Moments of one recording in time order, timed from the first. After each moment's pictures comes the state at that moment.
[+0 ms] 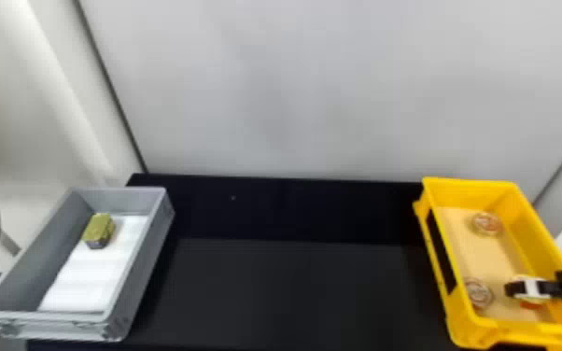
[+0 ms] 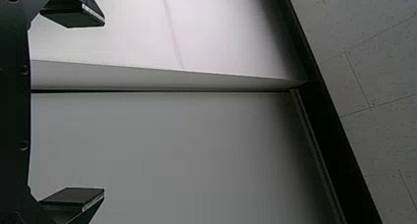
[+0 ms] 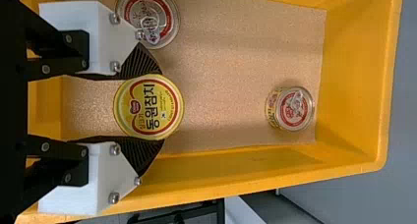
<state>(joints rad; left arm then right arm) -0.21 0.25 0.22 -2.30 0.06 0.21 0.17 -0.39 -0.35 -0.26 -1.05 0.39 0.97 0.56</state>
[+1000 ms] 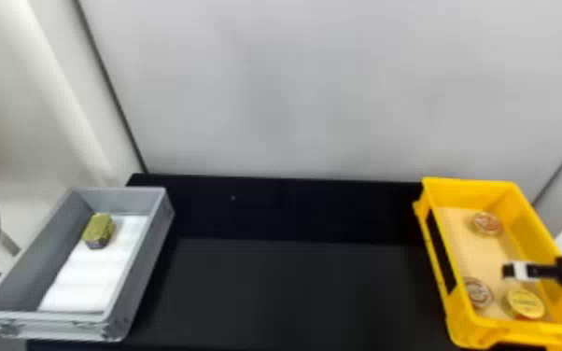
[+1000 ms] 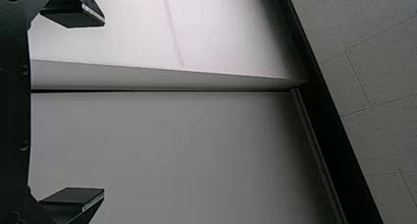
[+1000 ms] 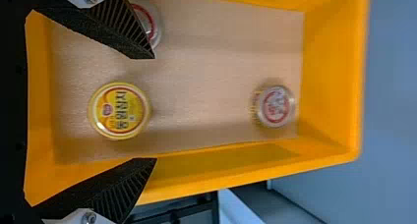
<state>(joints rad) -0.21 0.25 0.22 -2.30 0.06 0.21 0.17 -0.39 -0.35 -0.26 -1.15 0.33 1.04 0.52</state>
